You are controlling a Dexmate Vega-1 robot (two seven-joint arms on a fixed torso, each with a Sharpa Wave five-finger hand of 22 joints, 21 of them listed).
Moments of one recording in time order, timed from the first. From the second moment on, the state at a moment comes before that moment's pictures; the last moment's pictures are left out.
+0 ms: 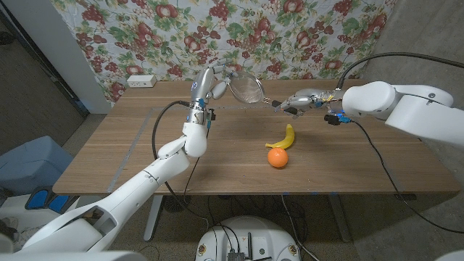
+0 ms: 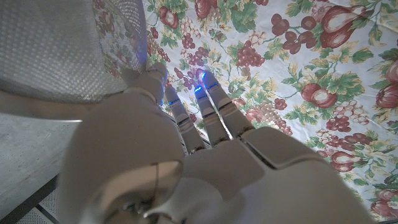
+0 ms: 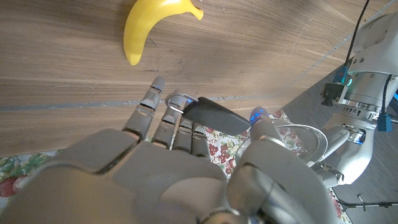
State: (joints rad) left arm 0.76 0.49 0.59 -1.55 0.54 -0.28 0.85; left_hand 1.11 0.09 0.33 -0.17 0.18 1.02 -0.16 0.58 0.31 0.66 -0.21 0.22 0.21 0.50 -0.05 0.21 0.20 0.52 -0.05 0.34 0.20; right arm -0.71 -1.24 -0.47 -2.40 0.32 -0.71 0.25; right_hand 0.50 0.08 0.39 -0.18 0.19 0.33 0.05 0.20 0.20 0.35 0.00 0.22 0.29 0.30 -0.02 0.39 0.44 0.44 0.11 0.24 0.19
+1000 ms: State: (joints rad) left arm 0.75 0.47 0.60 -1.53 0.52 -0.33 0.83; left_hand 1.11 0.09 0.32 -0.17 0.18 1.02 -0.16 0.58 0.32 0.66 -0.21 0.22 0.21 0.50 -0.05 0.21 0.20 0.52 -0.05 0.34 0.20; right arm -0.69 -1.18 -0.54 -2.45 0.15 -0.80 0.18; right_hand 0.88 0.18 0.45 -0.17 0.22 0.47 -0.02 0.26 0.20 0.52 -0.07 0.30 0.33 0.61 -0.06 0.67 0.64 0.62 -0.03 0.37 0.24
